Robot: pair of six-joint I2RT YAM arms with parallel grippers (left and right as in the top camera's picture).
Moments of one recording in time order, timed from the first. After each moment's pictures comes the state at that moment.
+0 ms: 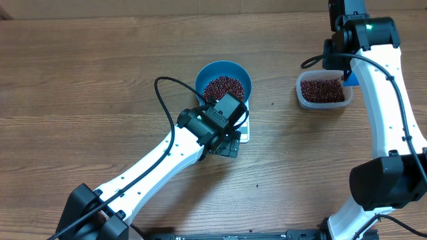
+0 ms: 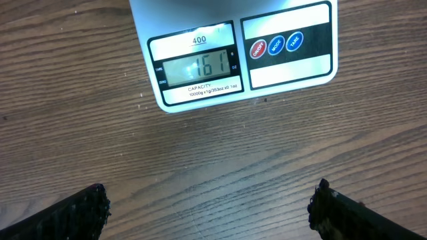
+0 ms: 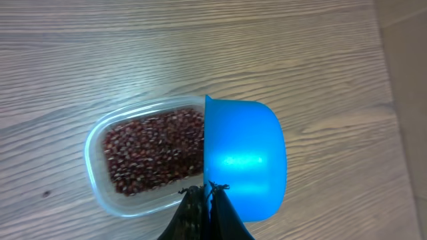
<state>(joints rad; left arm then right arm) -0.74 1.61 1.25 -0.98 -0.13 -0.53 0.07 1.87 1.93 -1.27 0.43 0.17</state>
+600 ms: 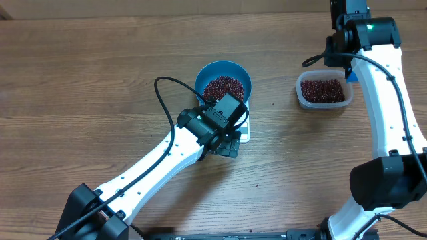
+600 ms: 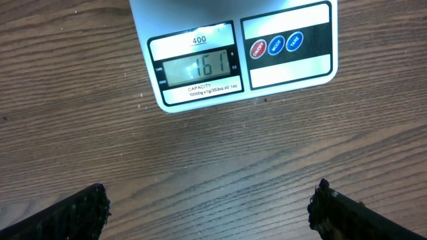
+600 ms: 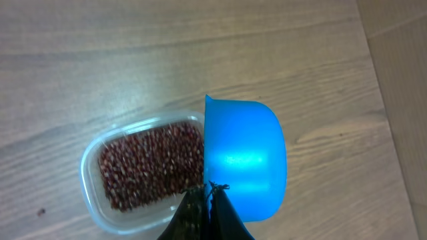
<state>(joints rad) -0.74 1.61 1.25 -0.98 -0.13 -0.53 0.07 1.87 1.93 -1.22 0.46 0.17</state>
